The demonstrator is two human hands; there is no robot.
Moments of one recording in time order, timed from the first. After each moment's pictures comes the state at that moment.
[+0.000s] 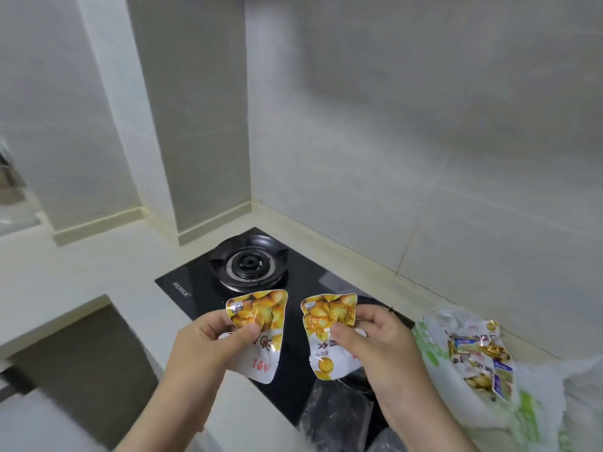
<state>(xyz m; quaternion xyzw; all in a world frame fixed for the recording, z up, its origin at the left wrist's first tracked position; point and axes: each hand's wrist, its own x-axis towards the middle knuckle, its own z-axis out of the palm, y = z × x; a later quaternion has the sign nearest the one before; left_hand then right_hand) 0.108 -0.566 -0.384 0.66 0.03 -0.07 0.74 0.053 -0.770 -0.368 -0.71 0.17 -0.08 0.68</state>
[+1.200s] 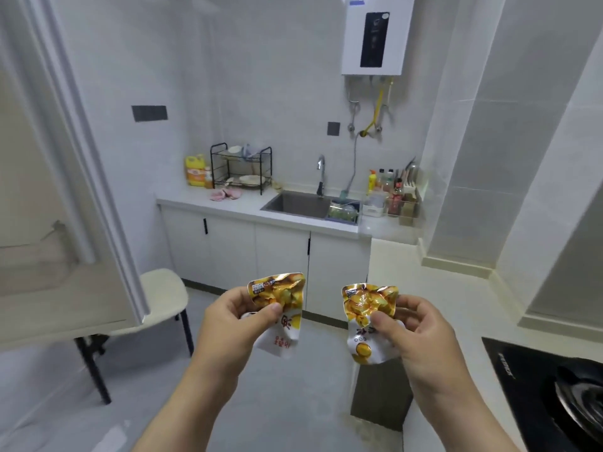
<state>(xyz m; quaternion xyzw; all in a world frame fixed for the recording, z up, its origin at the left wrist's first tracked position) -0.174 -0.301 -0.305 0.61 0.33 0.41 0.60 0.008 -0.446 -0.314 -0.64 -0.26 0.20 0.69</state>
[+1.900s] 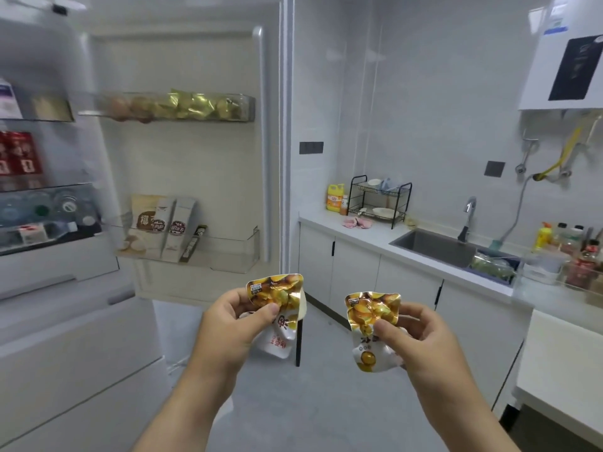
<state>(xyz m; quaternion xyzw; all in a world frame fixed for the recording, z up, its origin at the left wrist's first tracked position) -0.335 -0.297 -0.271 0.49 0.44 0.58 0.48 -0.099 -0.339 -0.283 -0.56 -0.44 0.37 0.61</state>
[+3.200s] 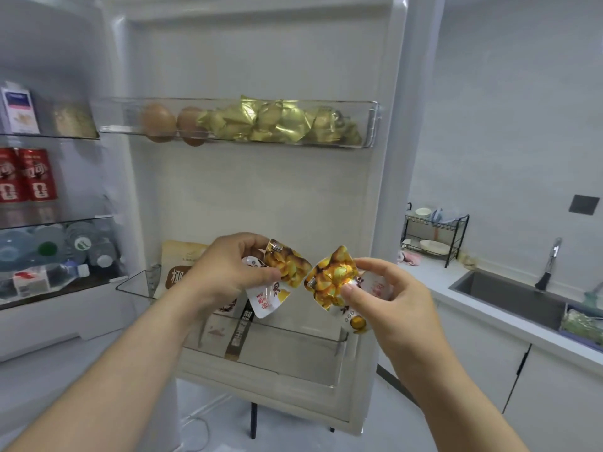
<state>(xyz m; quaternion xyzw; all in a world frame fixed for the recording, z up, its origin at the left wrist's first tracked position) -0.506 -0.002 -0.184 0.68 0.45 0.47 0.33 -0.277 -0.064 -0.213 -0.45 -0.57 0.31 0.61</state>
